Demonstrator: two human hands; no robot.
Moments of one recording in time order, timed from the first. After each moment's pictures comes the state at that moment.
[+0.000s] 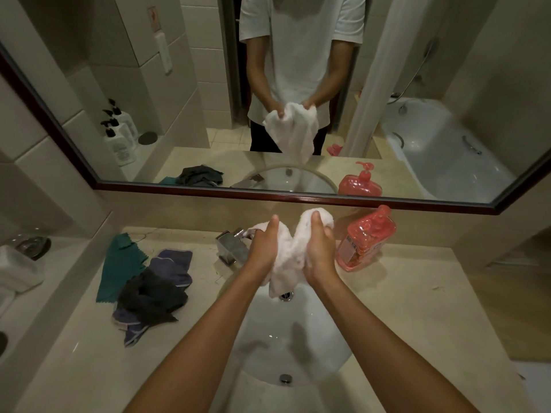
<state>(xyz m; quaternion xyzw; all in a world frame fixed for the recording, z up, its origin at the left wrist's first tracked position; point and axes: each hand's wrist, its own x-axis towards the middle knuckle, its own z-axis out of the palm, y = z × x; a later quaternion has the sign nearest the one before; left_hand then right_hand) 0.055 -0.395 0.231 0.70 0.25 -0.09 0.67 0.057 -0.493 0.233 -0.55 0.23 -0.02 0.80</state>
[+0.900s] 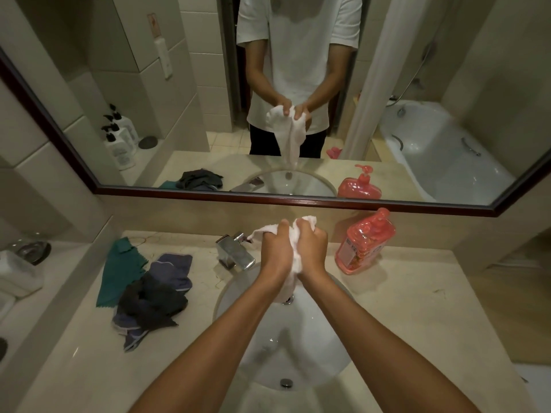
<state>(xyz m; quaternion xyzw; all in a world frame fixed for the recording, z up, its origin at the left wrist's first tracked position) 0.046 -0.424 0.248 0.65 0.26 -0.02 0.72 0.054 -0.480 0.242 -0.64 0.20 -0.04 0.74</state>
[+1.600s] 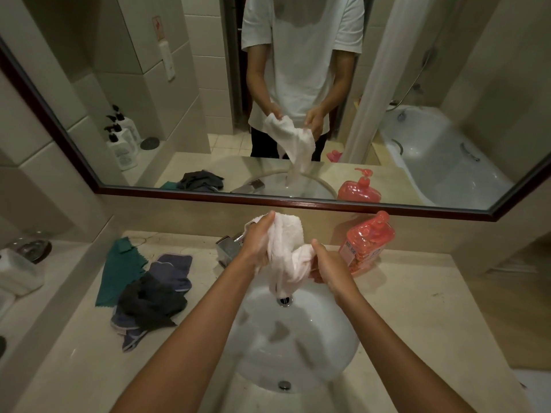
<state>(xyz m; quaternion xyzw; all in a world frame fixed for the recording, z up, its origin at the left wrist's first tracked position) 0.057 -0.384 0.265 0.57 0.21 -0.10 0.79 0.039 -0.539 0.223 -0.79 0.18 0.14 0.57</state>
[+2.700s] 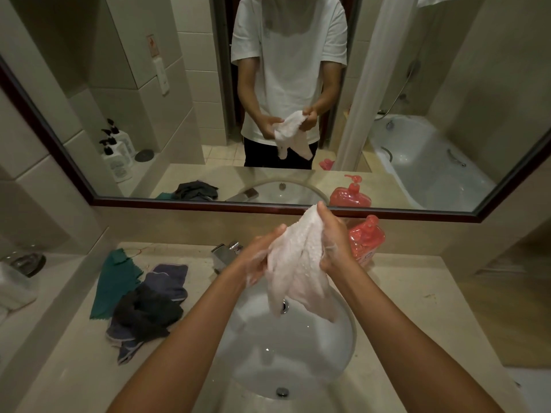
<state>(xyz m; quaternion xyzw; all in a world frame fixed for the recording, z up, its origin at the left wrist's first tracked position) 0.049 -0.374 0.252 0.61 0.02 -0.23 0.75 0.064 -0.531 0.284 -0.55 0.19 0.04 0.81</state>
